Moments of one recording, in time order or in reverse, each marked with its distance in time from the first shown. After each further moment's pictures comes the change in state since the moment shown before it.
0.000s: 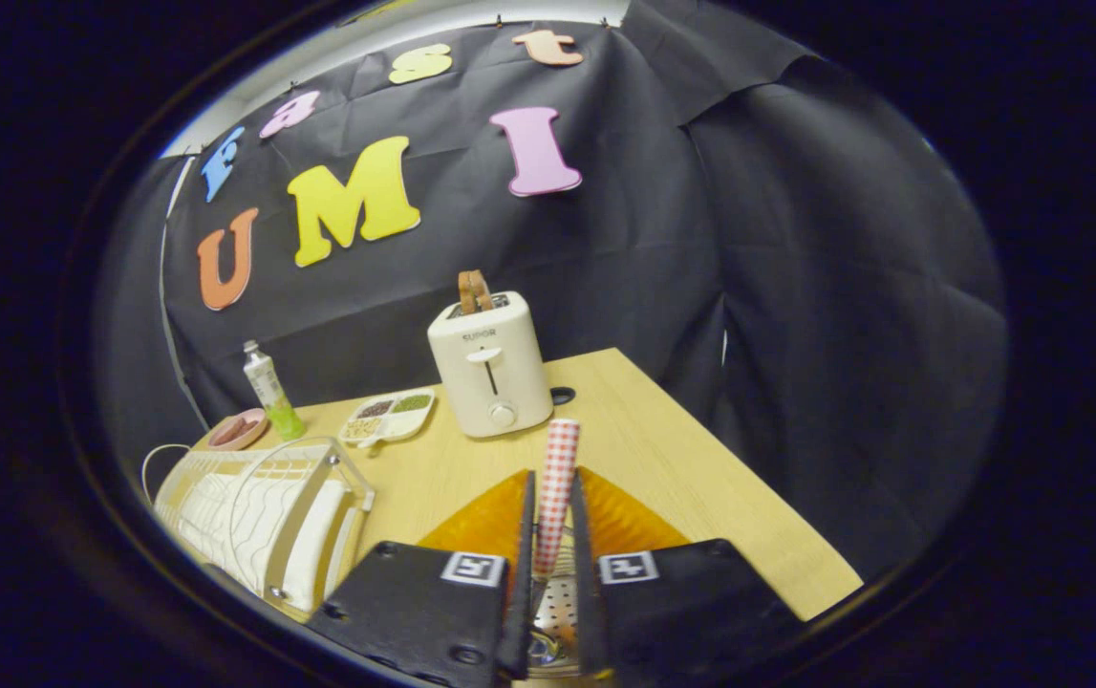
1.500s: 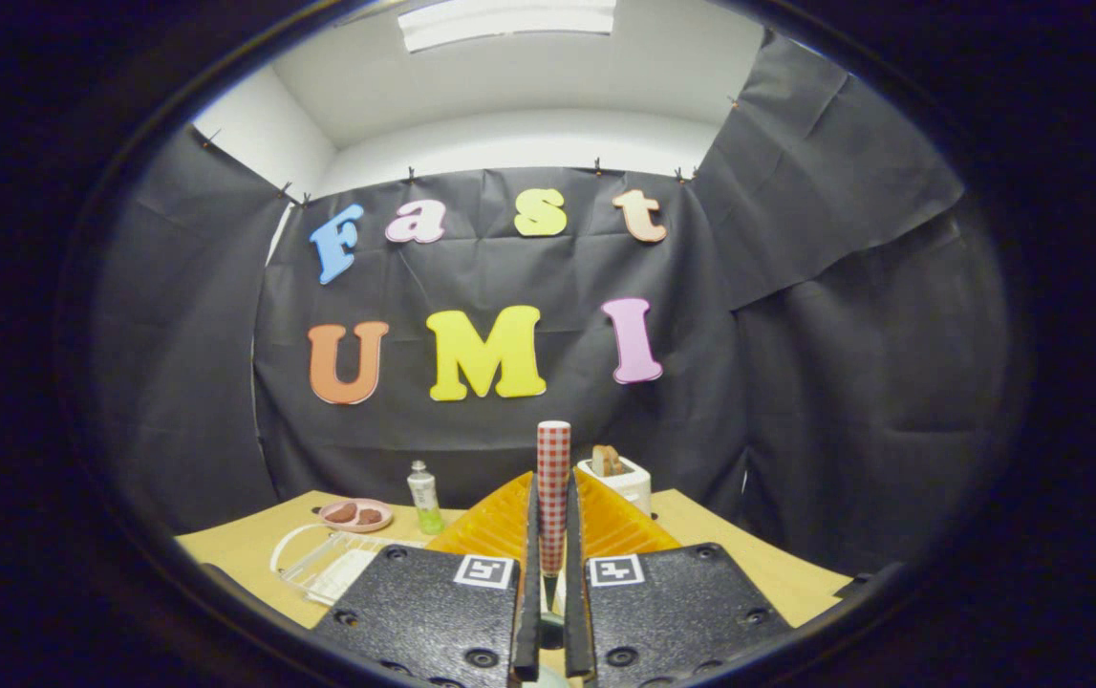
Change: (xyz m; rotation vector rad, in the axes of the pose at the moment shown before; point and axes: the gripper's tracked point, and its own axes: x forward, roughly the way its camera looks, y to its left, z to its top) arm -0.296 0.211 0.037 -0.060 -0.432 0.064
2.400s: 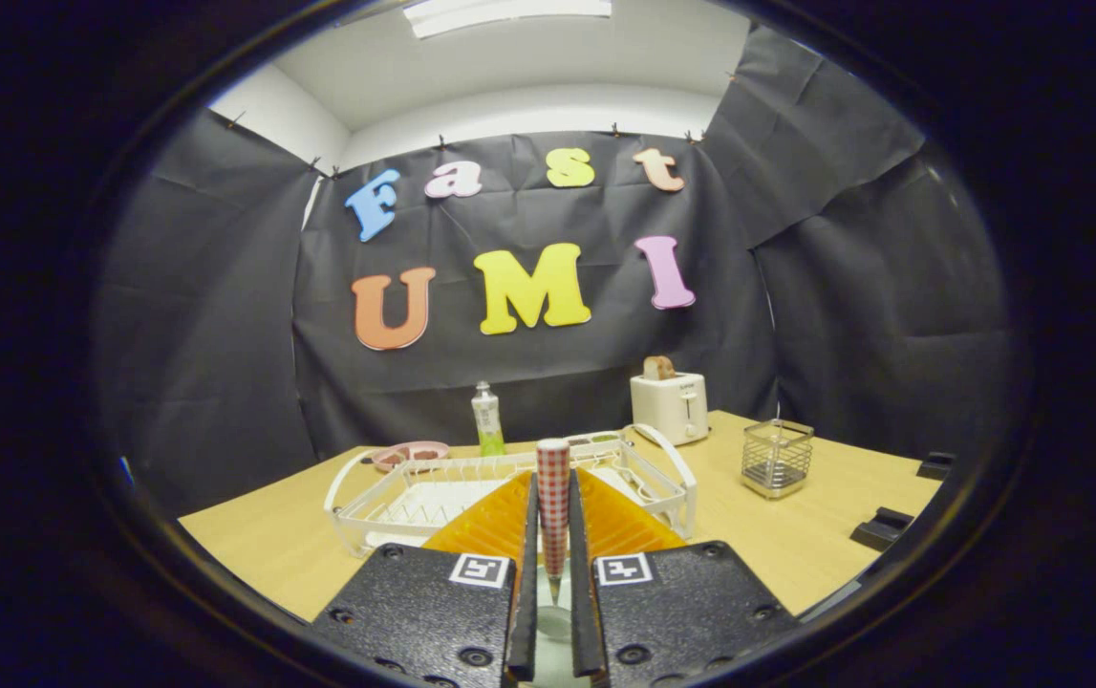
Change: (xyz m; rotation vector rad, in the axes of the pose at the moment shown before) arm -0.050 0.086 -0.163 0.029 0.102 0.052
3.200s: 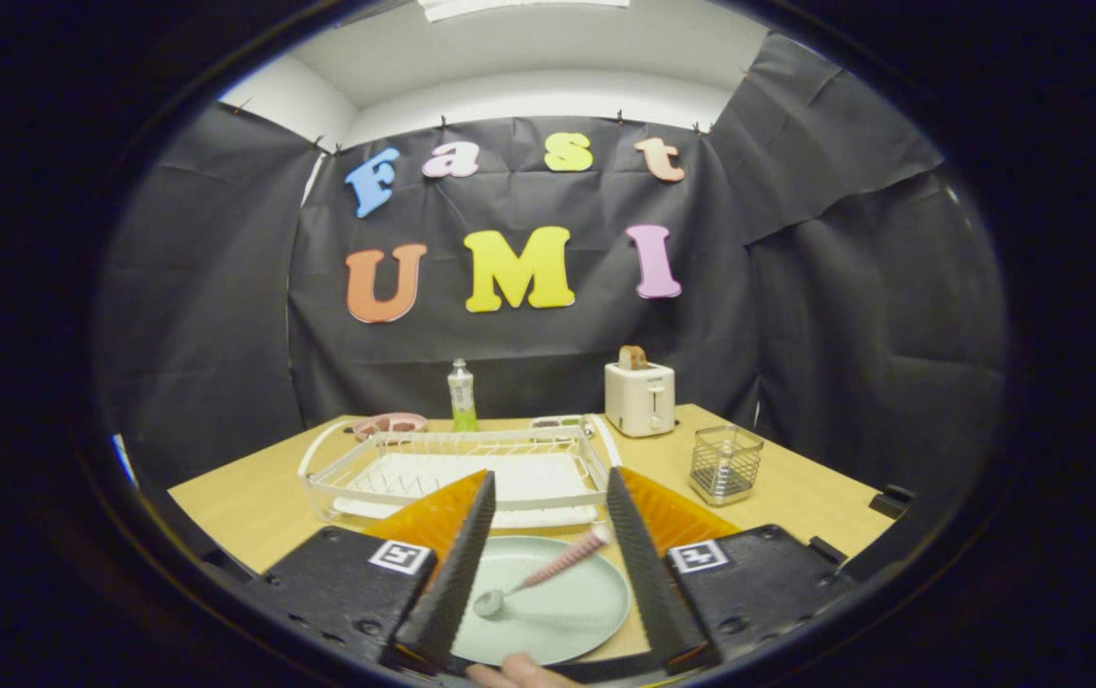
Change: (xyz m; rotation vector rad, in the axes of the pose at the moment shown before) arm -0.034 -0.067 0.035 -0.070 0.066 -0.003
